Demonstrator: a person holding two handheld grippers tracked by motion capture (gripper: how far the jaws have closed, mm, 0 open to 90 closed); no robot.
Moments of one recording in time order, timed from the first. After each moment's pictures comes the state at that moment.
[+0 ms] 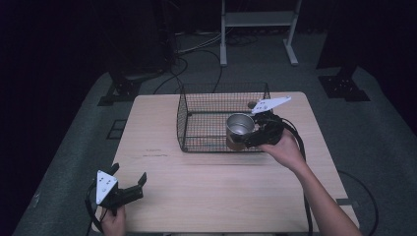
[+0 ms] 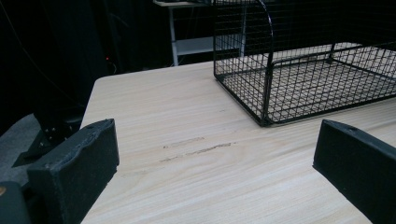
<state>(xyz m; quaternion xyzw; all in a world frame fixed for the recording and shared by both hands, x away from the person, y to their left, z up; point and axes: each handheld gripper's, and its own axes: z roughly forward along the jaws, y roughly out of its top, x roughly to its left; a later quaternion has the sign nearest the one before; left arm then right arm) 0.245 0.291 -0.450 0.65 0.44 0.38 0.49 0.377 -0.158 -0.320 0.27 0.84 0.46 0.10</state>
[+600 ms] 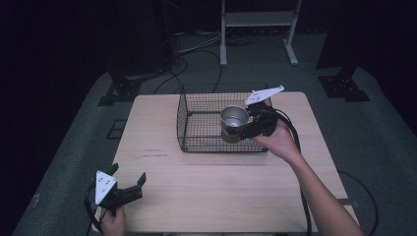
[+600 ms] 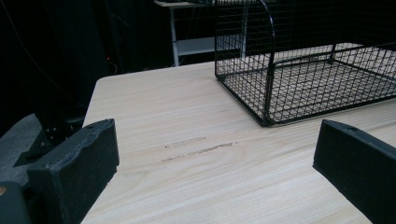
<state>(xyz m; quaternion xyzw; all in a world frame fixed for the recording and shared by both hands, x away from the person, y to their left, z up) 0.245 0.293 -0.450 0.65 0.44 0.39 0.49 0.393 -0.144 -0.304 0.26 0.84 0.46 0.11</state>
